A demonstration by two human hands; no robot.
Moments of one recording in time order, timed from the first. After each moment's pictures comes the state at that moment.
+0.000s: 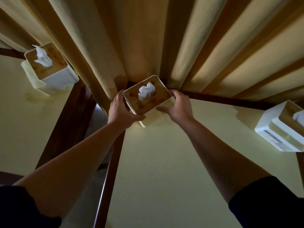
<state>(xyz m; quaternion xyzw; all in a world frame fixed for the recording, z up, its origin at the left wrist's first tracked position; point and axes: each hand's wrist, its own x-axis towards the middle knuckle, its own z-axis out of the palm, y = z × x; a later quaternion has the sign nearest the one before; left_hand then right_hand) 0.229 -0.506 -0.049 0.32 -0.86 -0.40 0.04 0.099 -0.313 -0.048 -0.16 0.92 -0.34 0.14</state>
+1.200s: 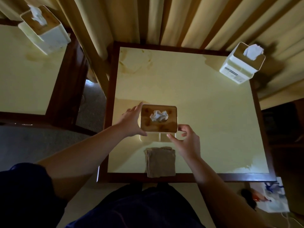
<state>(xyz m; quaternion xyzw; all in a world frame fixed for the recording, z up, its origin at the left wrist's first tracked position) 0.463 -0.339 -0.019 0.09 -0.92 -0.31 -0.23 0.461 -0.078 -0.030 0.03 0.93 -0.34 0.14</state>
